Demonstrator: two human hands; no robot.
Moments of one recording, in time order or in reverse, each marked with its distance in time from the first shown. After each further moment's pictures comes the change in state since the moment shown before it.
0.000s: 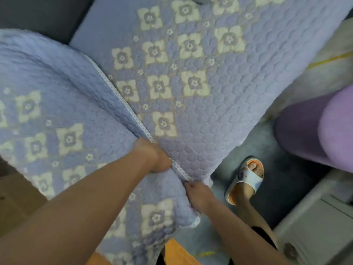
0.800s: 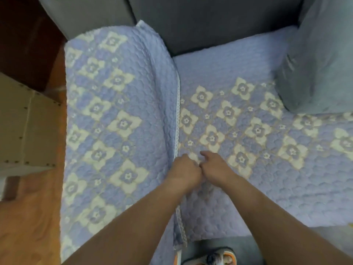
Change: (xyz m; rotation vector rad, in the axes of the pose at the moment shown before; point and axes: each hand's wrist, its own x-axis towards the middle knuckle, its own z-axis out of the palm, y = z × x) left_hand -0.021 -0.009 -0.031 -1.600 0.529 -0.287; right_hand 0.046 -0.214 -0.130 -0.698 -0.032 -0.421
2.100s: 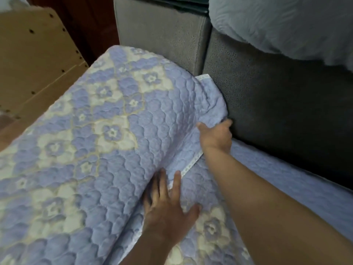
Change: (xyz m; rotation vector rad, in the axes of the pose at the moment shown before) left_hand 0.269 0.032 -0.067 -0.190 0.615 -0.399; right_hand 0.404 -0.241 -0.115 0.033 0.415 -0.247
